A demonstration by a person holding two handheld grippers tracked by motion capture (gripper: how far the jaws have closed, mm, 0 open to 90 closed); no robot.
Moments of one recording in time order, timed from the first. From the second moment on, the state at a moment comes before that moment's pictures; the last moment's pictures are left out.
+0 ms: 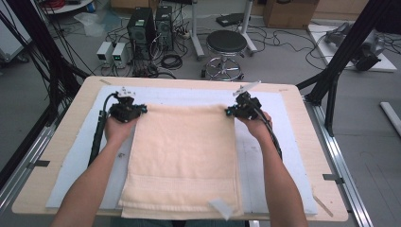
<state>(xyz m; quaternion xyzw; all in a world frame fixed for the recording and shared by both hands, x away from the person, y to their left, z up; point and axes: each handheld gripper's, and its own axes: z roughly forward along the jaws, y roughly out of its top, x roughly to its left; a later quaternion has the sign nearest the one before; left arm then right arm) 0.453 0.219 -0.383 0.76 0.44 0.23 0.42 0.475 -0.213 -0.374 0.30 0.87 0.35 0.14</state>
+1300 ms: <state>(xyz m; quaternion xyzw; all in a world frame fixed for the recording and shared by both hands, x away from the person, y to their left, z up) 0.247 0.233 -0.425 0.84 0.28 0.14 0.45 0.280 -0.220 -0.417 0.17 0.90 0.38 0.09</state>
